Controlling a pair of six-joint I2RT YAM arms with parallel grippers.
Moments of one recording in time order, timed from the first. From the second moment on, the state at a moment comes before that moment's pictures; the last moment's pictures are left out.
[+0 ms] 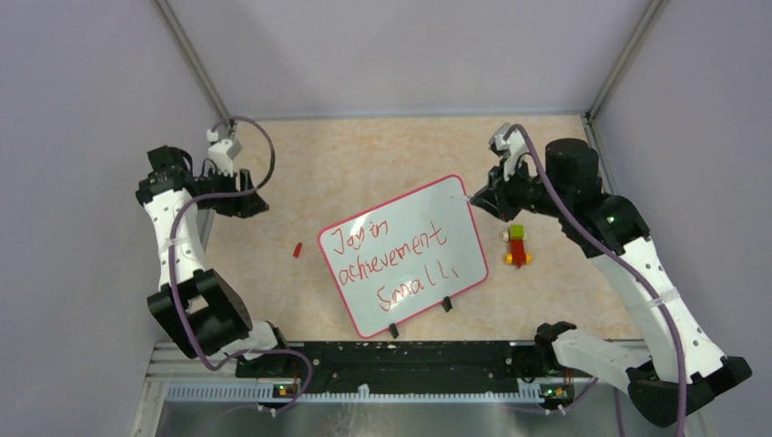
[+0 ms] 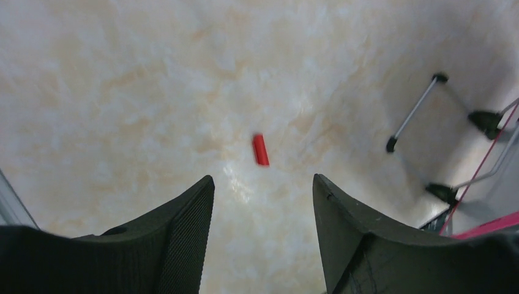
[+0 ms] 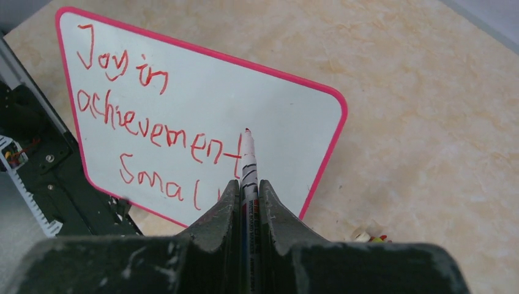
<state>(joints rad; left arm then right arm) 0.48 1.41 1.41 -1.03 0.82 0.55 0.48 1.02 1.32 -0.78 -0.37 -0.14</state>
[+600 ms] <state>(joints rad) 0.29 1.41 0.89 -0.81 0.55 0.67 0.30 1.14 1.35 -0.73 -0.46 -0.02</state>
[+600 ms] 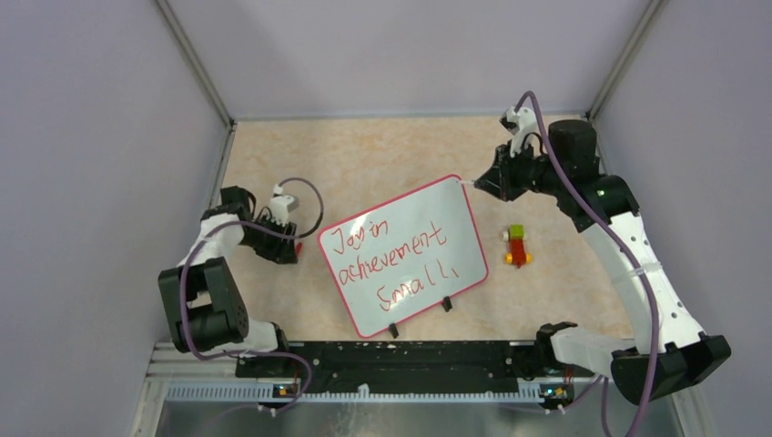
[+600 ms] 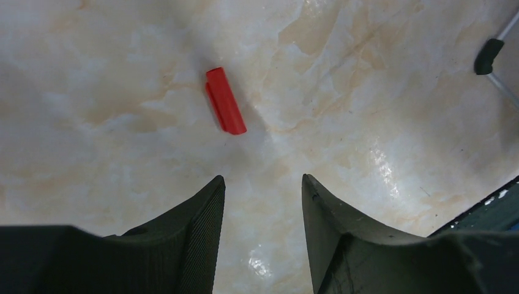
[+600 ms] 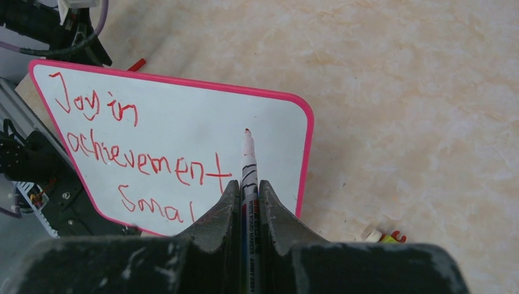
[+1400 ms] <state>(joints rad) 0.12 1.57 0.86 -0.52 0.33 0.48 0.30 1.16 1.35 -0.73 -0.42 -0.03</state>
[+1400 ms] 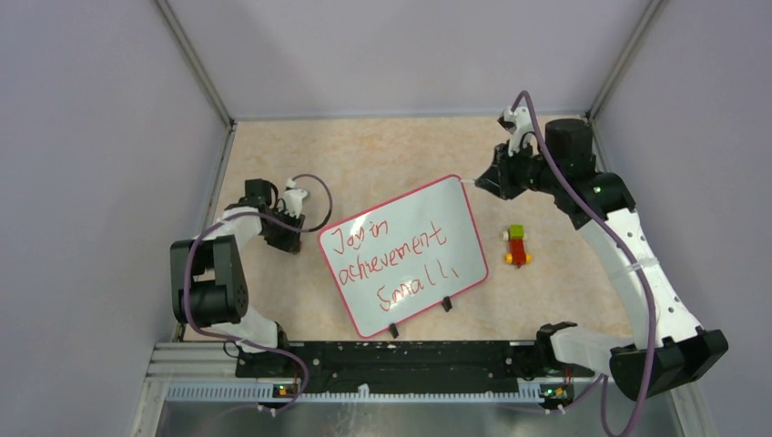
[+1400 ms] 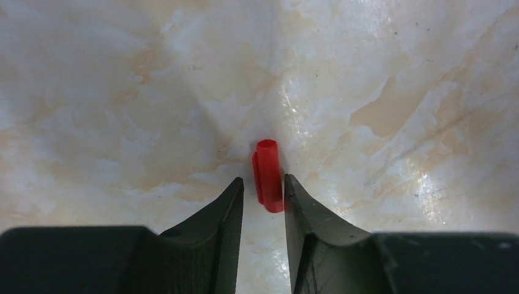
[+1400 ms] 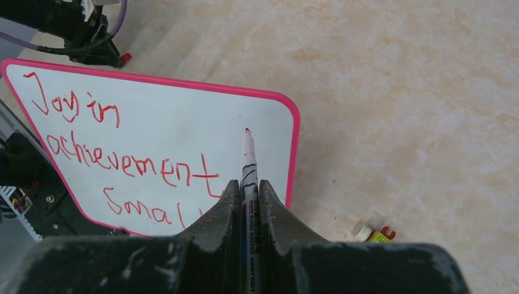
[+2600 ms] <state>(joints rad) 0.00 1.33 1.71 -0.93 0.74 0.60 0.23 1.17 1.29 -0.56 -0.81 0.18</state>
